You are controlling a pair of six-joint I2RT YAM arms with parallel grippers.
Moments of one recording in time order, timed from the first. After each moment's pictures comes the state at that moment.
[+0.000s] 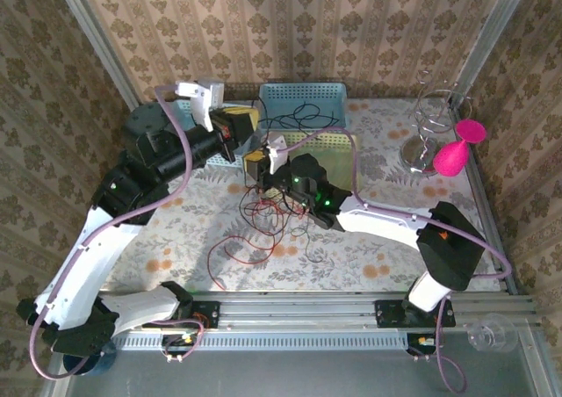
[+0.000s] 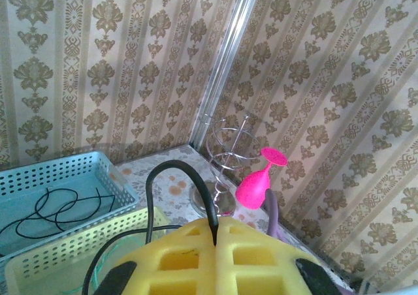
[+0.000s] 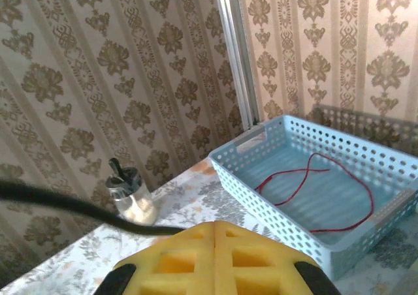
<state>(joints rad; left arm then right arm) -0.70 1.10 1.55 -0.50 0.24 -0.33 0.88 1.61 1.05 0.54 0.05 0.22</state>
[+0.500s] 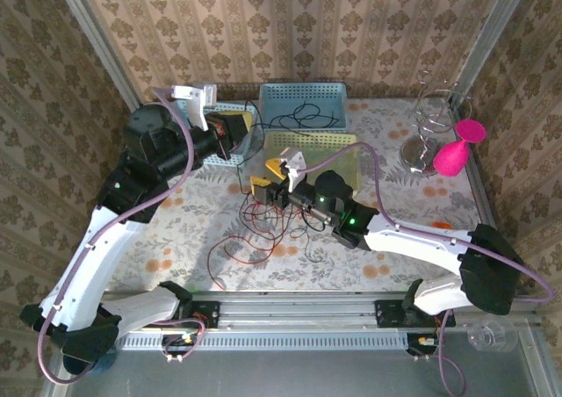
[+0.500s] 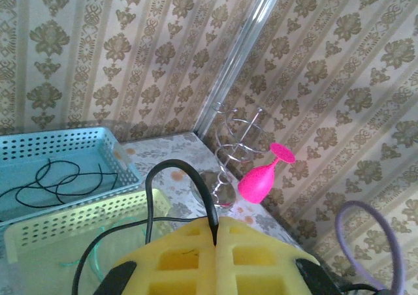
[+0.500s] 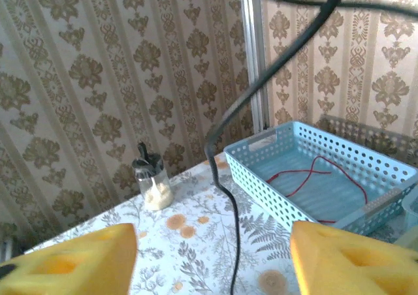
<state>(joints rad) -0.60 1.08 1.47 -0.47 0.32 -0.42 0.93 1.38 0.84 0.55 0.05 0.12</state>
